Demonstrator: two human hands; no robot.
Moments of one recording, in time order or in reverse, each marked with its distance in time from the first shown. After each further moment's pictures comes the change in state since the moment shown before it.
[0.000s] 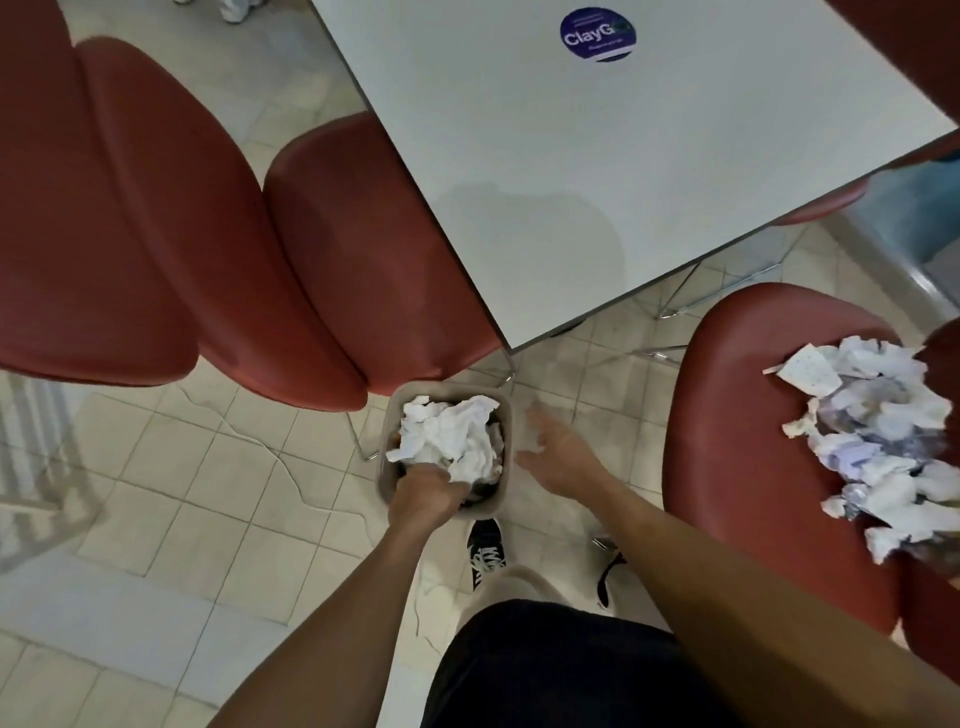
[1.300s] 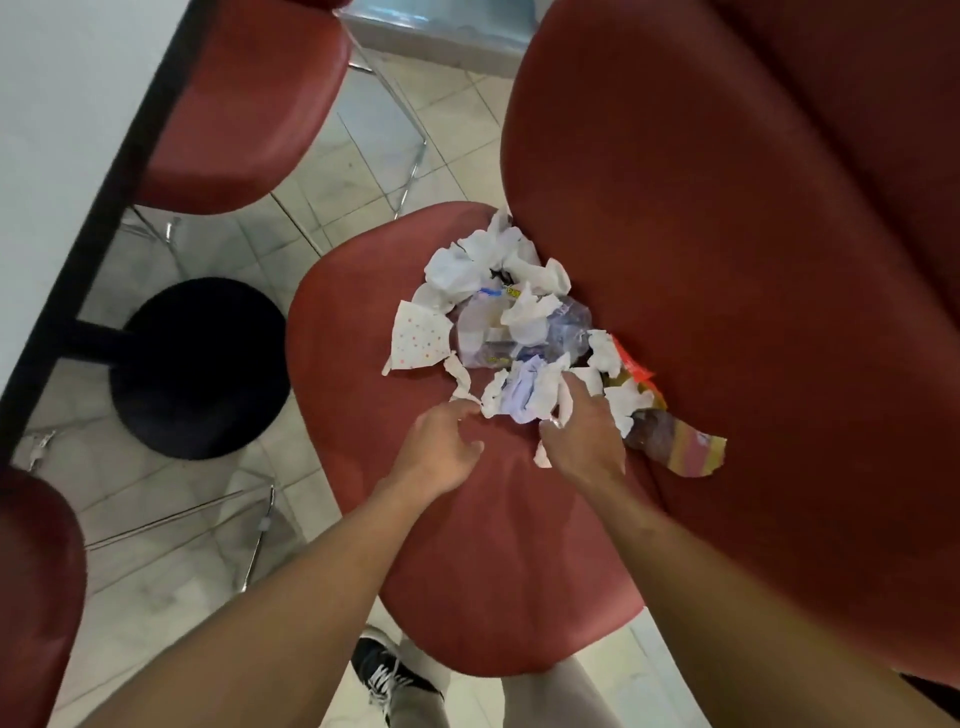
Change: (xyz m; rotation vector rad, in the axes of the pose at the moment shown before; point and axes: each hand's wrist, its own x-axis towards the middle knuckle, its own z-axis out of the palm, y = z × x) left_hand 0.009 0.415 0.459 0.685 -0.387 0.741; right_hand 0.032 0.480 -0.306 0.449 0.637 0.601
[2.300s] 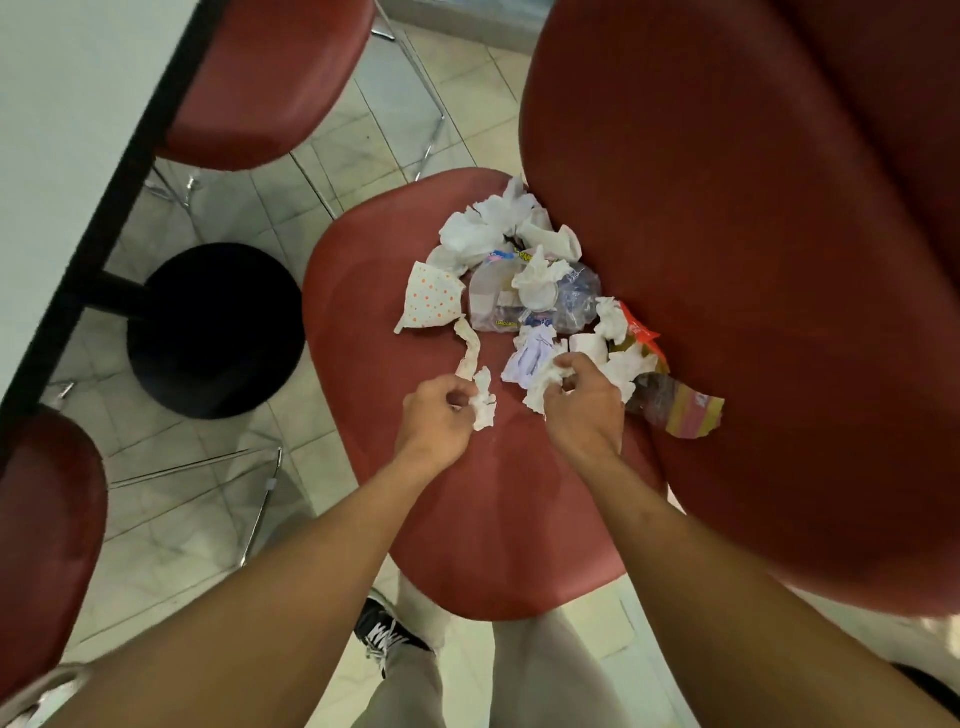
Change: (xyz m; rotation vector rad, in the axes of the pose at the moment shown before) left_hand -0.038 -0.007 0.011 -0.196 0.219 -0.072; right_hand -0.040 -0.008 -0.003 0.221 0.138 -0.048
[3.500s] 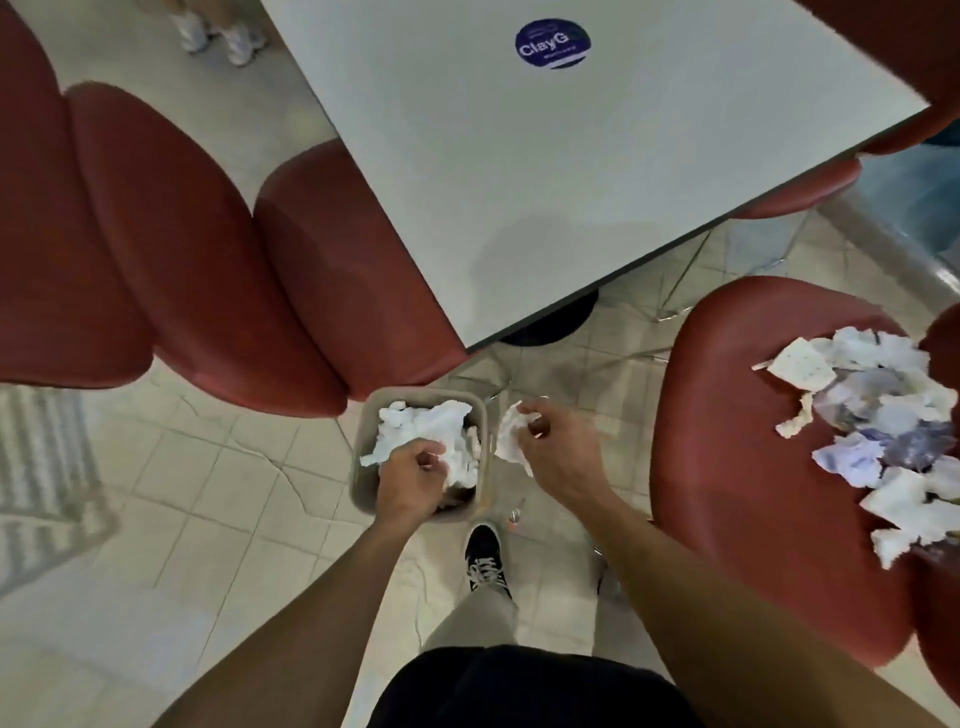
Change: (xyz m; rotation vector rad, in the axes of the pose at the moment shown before) left_hand -0.344 -0.368 -0.211 -0.472 0.617 -0.497; right_hand -0.414 -0.114 0.237 -0.317 -0.591 -0.708
